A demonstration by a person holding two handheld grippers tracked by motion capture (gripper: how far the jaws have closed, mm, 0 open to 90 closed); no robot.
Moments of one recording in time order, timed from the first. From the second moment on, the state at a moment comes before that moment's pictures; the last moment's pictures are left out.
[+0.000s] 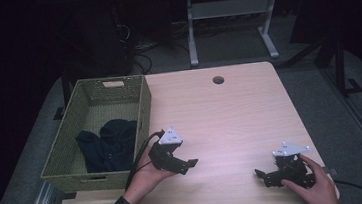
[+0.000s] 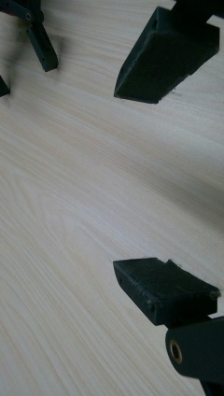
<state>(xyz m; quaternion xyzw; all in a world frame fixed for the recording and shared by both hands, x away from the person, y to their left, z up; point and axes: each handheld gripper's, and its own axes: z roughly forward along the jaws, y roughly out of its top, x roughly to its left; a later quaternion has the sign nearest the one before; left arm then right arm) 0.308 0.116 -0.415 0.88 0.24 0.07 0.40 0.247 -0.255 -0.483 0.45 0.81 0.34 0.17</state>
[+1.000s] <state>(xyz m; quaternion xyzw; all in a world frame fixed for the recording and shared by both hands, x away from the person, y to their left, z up) 0.314 0.120 -0.378 0.88 0.22 0.06 0.42 0.247 -0.255 -0.483 0.45 0.81 0.34 0.17</state>
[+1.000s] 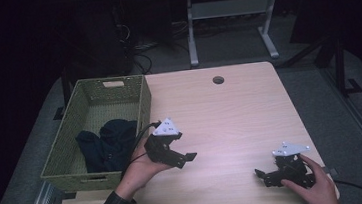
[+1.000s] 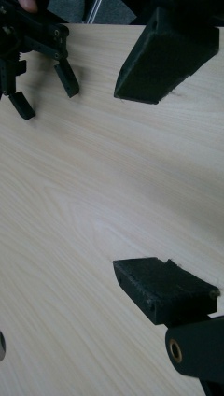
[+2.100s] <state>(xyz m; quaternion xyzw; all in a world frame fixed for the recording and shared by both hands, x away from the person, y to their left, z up) 0.325 0.169 -0.347 0.87 0.25 0.08 0.43 0.247 -0.255 -0.483 0.45 0.81 0.34 0.17</state>
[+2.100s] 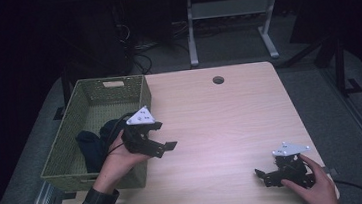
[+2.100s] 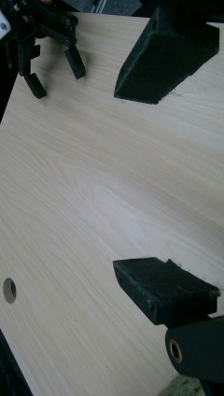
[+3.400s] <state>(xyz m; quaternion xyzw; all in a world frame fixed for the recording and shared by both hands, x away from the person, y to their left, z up) 0.333 0.266 -0.340 0.85 0.33 0.12 0.39 0.247 -0.255 -0.483 0.45 0.81 0.34 0.17</state>
